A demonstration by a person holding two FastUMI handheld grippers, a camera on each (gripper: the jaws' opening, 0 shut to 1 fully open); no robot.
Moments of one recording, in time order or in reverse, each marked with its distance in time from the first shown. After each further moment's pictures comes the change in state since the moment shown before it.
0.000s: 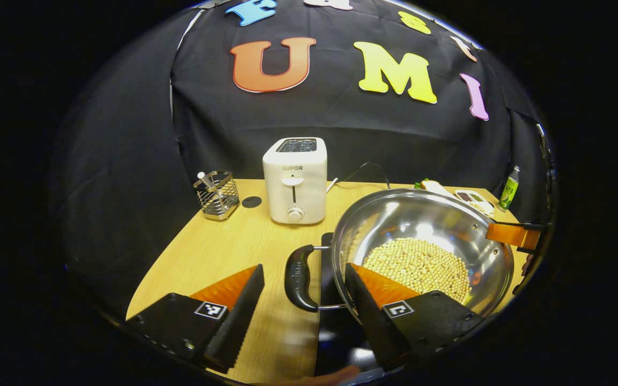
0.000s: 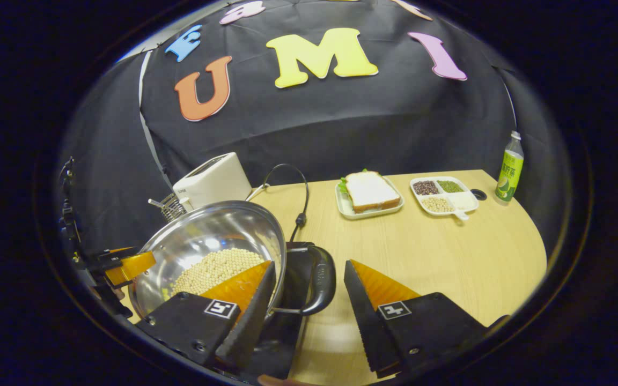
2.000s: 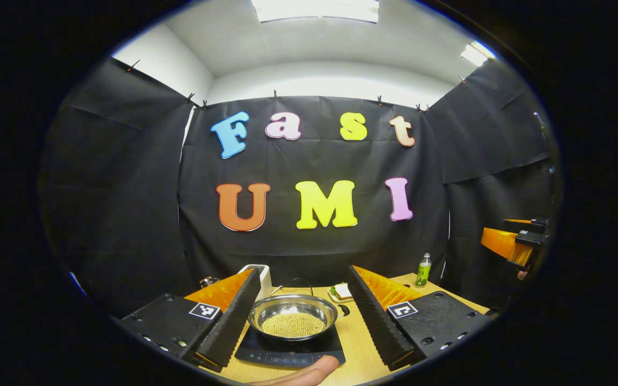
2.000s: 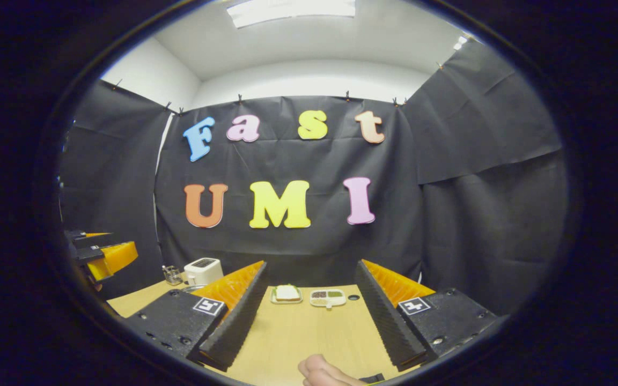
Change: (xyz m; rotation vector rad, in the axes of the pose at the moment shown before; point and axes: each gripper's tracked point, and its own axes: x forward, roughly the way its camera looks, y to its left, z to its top) left arm -0.373 -0.180 0.126 0.025 -0.647 -0.077; right arm -0.467 -0.076 0.094 -0.158 -0.677 -0.228
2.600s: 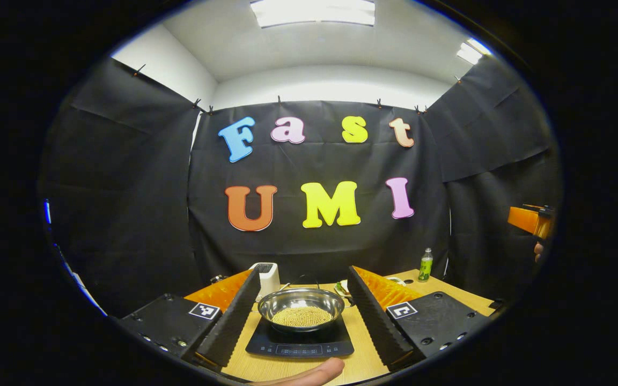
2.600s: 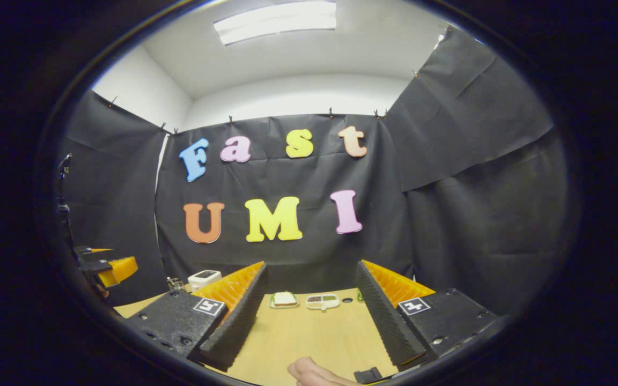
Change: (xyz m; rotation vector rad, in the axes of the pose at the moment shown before) left arm -0.037 0.014 -0.018 0.024 -0.001 0.011; right arm -0.068 -0.031 0.006 0.082 -0.080 -0.022
